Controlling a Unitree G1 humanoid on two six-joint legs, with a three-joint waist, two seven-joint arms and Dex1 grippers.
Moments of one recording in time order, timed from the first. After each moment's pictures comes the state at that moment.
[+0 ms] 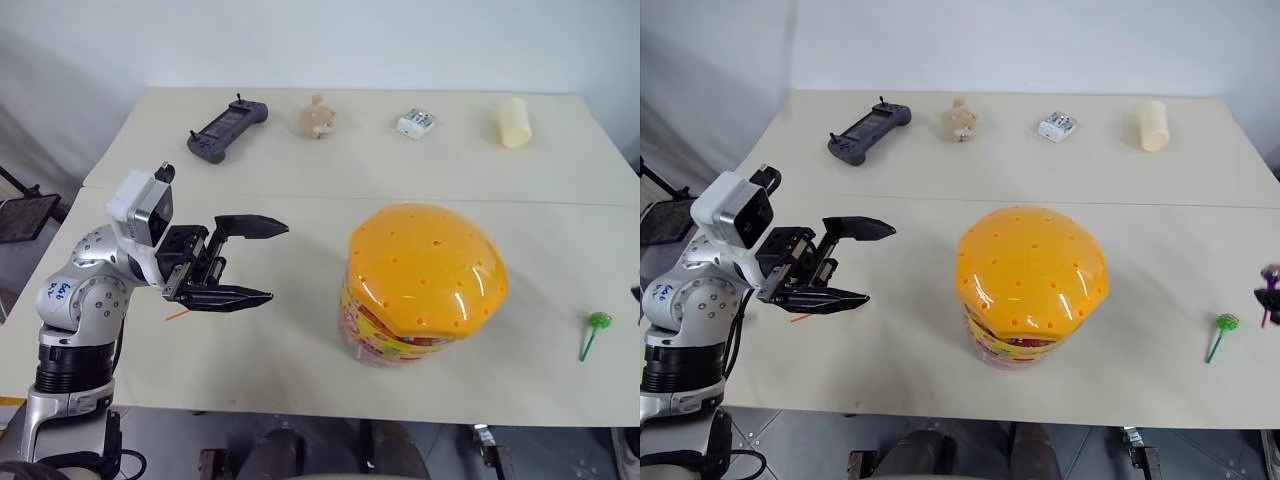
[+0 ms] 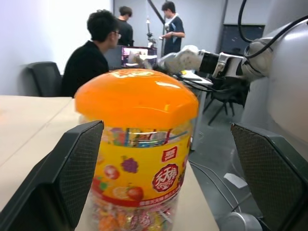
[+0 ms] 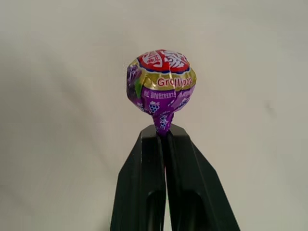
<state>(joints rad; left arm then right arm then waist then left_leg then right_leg) -0.50 0.66 0.17 -0.16 -0.88 0.52 -1.36 0.35 -1.14 -0.71 0.04 0.77 0.61 0.59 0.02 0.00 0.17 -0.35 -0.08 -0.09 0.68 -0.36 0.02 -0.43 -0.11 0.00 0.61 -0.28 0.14</state>
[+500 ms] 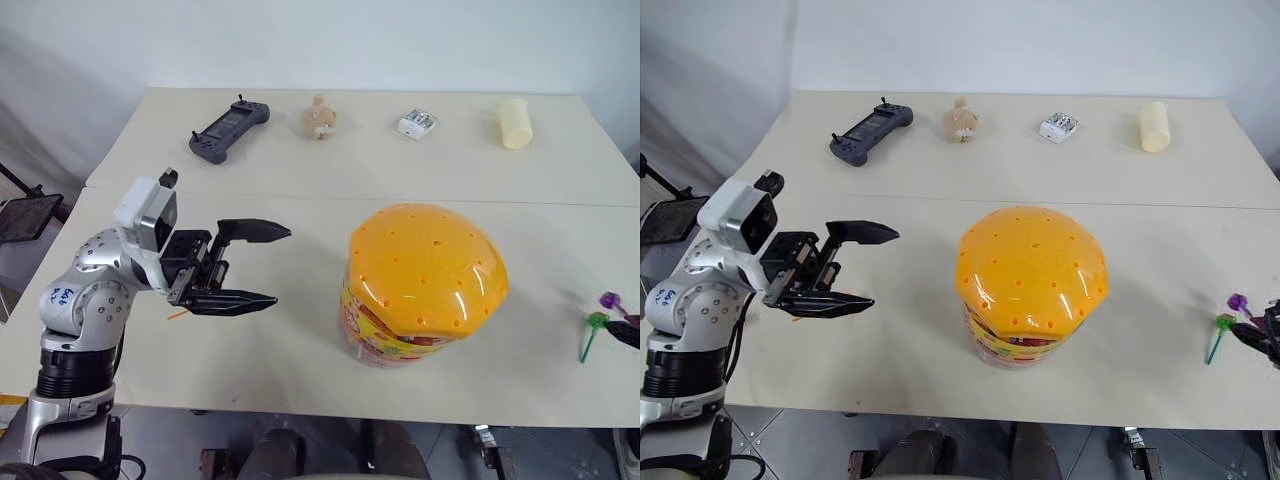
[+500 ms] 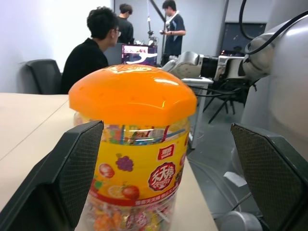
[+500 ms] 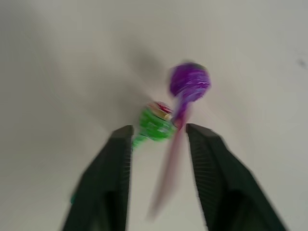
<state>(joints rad) -0.49 0.66 0.17 -0.17 -0.85 0.50 -1.34 0.31 -1.07 -0.65 0.01 0.57 0.62 0.74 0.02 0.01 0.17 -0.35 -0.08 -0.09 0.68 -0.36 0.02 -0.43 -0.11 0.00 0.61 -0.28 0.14</state>
